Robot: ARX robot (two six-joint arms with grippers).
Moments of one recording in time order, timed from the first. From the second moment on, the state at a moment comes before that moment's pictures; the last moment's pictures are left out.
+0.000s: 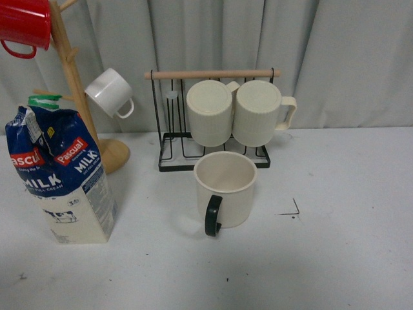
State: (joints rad) left arm 0.00 0.01 0.01 0.00 0.00 -0.01; right arm 0.00 0.00 0.01 0.01 0.00 0.00
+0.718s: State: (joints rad) left arm 0.08 0.24 0.18 -0.34 0.13 -0.10; right arm 0.00 0.00 0.01 0.00 0.00 0.00
